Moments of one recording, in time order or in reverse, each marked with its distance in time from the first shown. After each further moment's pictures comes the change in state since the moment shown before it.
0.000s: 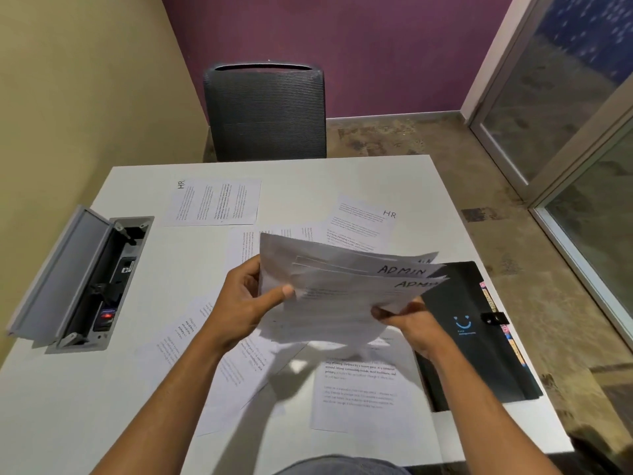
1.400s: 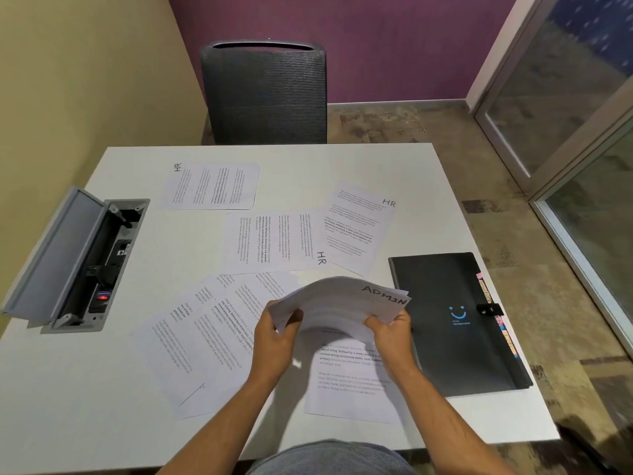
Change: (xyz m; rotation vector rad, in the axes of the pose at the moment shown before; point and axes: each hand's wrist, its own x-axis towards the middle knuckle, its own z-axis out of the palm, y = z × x) left_hand -0.046 -0.102 0.058 0.162 0.366 -0.285; right_hand -0.016 0.051 0.038 0.097 0.307 -0.060
